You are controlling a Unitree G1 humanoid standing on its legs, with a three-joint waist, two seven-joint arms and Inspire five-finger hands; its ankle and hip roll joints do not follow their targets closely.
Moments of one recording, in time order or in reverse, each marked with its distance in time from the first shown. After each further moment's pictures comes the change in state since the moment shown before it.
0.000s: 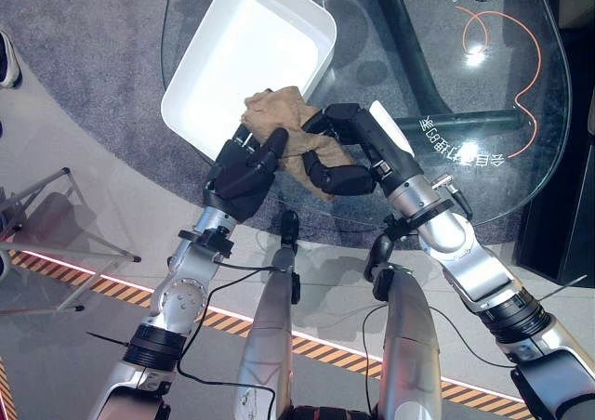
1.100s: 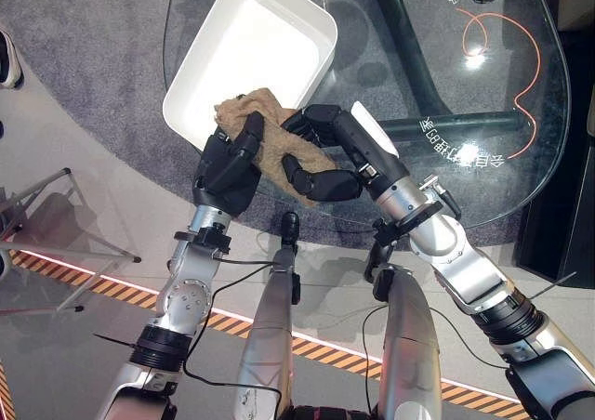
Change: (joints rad) left arm 0.001 -0.062 -0.006 0.006 0.001 -0.123 0.079; right arm -0.012 0.031 0.020 -0.009 0.008 -0.003 0.017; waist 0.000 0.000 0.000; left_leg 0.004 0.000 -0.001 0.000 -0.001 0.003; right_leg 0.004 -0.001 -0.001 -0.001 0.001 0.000
